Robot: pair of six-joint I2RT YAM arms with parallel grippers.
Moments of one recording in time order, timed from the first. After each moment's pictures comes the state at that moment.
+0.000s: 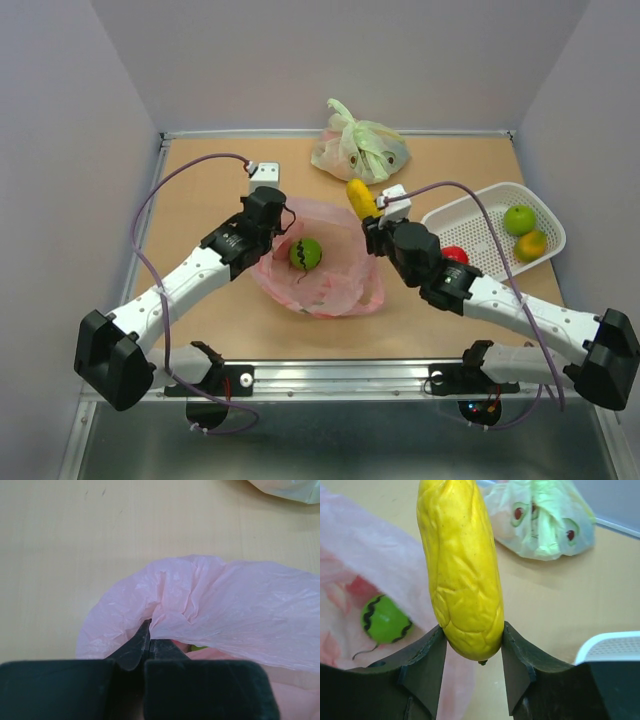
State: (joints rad) left arm -0.64 1.21 0.97 -0.35 -0.55 -0.32; right arm 0.95 1.12 0.80 0.08 0.56 0.04
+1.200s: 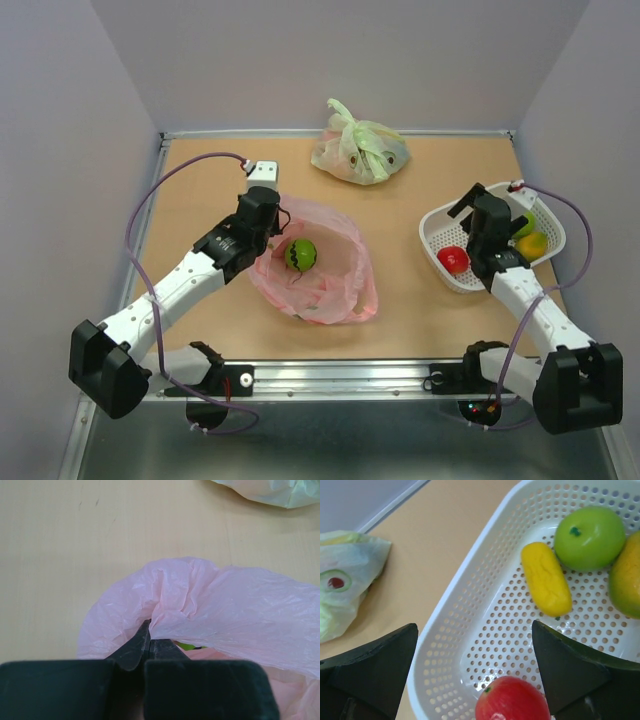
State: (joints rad) left arm -0.64 1.16 0.97 -0.35 -0.51 -0.29; right arm 0.12 1.09 0.66 0.02 0.60 0.58
